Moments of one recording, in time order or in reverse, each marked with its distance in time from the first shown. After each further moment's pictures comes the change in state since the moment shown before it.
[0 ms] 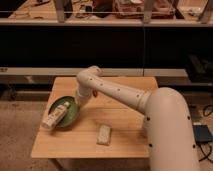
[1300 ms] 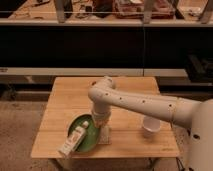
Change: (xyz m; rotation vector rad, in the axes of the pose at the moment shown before) arm -0.170 0.031 -0.050 -0.175 -0.193 0.044
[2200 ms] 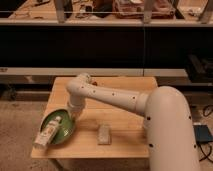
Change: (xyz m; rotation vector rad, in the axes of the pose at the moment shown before) arm 0.126 -0.109 0.030 0.179 0.088 -0.196
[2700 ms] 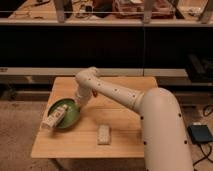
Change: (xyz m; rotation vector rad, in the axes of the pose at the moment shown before) arm 0.050 0.073 -0.006 -0.011 0.063 0.118
